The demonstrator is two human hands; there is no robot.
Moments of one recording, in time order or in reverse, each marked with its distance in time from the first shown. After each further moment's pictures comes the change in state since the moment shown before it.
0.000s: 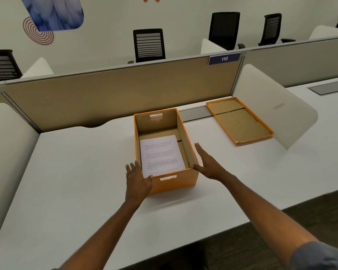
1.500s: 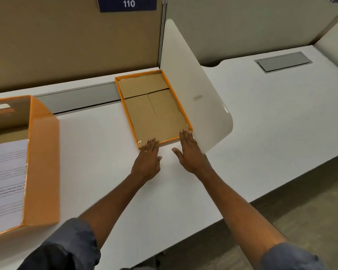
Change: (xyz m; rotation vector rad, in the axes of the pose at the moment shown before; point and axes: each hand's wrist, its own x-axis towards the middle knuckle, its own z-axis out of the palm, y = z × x) left_hand 0.145 0.349 0.410 0.314 -0.379 0.455; right_hand 0.058 0.392 -0.230 -0.327 0.110 0.190
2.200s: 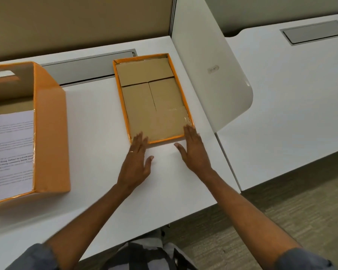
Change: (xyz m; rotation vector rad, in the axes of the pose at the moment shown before) left_hand -0.097 -0.046 0.030 -0.195 0.238 -0.040; right_hand -0.052 -0.015 0.048 0.148 0.056 -0.007
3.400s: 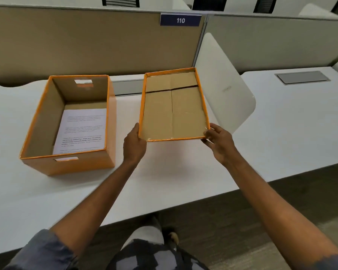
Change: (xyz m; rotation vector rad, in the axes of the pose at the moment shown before) left_hand -0.089 0.017 -0.148 -0.404 0.360 -0.308; right_hand -0.085 -0.116 -0.085 1.294 0.119 0.308
